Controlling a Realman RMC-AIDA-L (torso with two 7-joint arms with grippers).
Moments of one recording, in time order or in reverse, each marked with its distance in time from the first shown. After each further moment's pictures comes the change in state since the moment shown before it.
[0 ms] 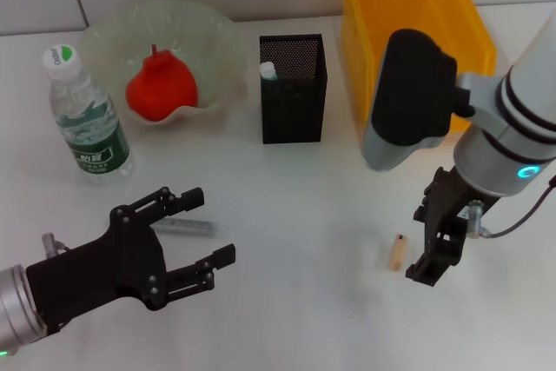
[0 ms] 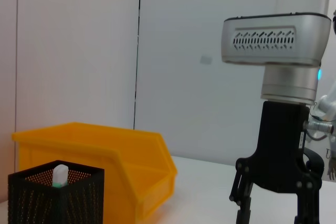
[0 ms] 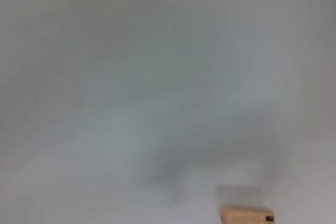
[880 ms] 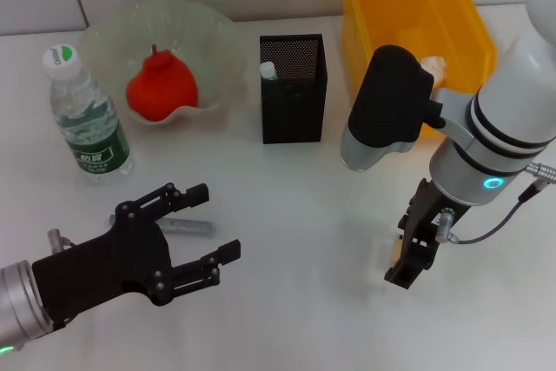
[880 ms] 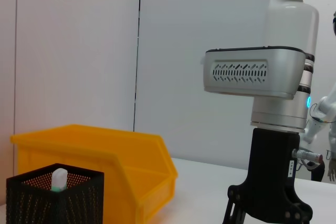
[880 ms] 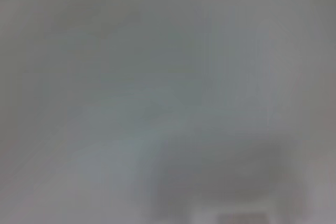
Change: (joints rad) left arm -0.010 -0.007 -0.001 0.000 0.000 -0.008 -0.002; right arm 0.026 0.001 -0.035 0.174 0.029 0.154 0.071
